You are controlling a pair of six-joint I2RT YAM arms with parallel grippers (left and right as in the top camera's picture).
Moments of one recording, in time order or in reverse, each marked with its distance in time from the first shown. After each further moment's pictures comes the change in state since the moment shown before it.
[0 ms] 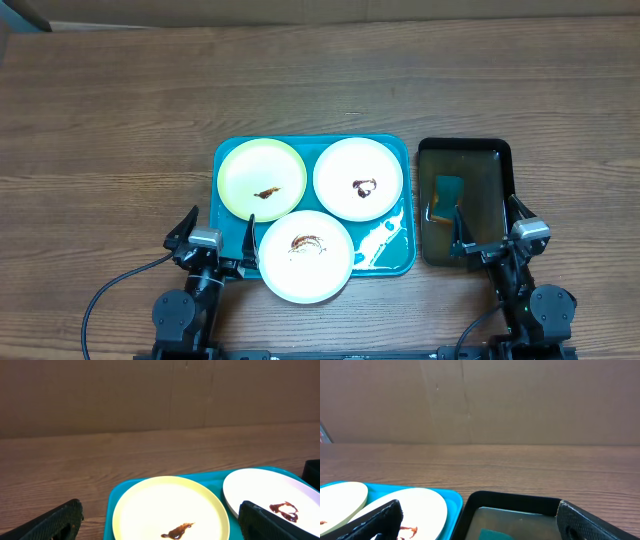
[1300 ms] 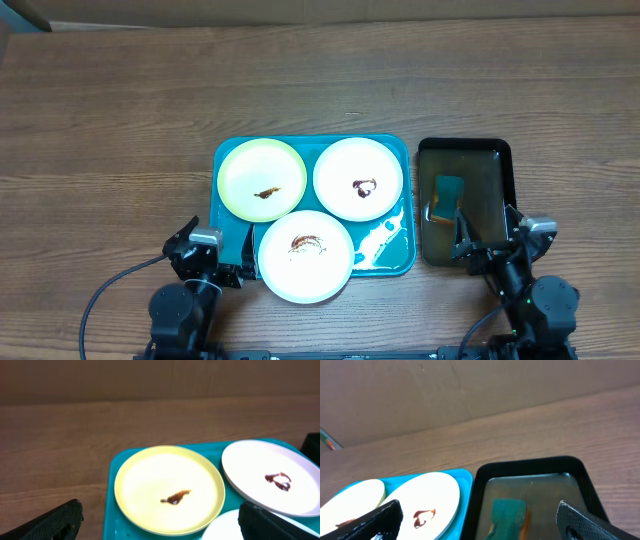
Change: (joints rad) left arm 0.000 0.044 0.152 -0.298 -0.008 -0.002; right arm 0.000 0.066 0.138 -0.248 0.012 0.201
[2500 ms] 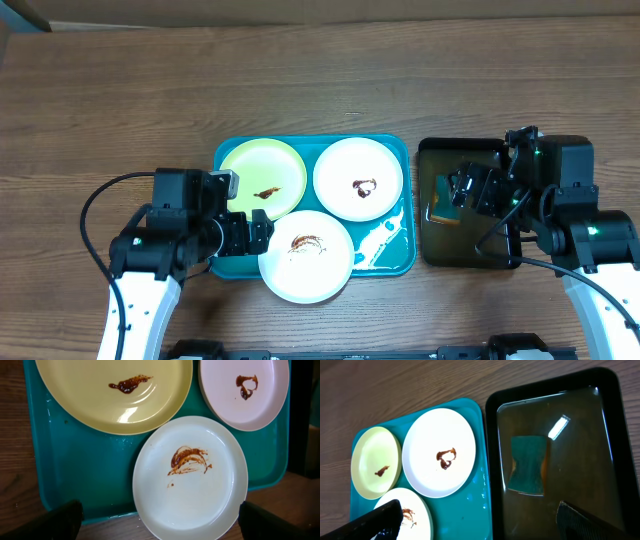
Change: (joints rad) left arm 0.000 1.003 0.713 -0.631 0.222 -0.142; right arm 0.000 0.984 0.861 -0.626 -0.130 0.067
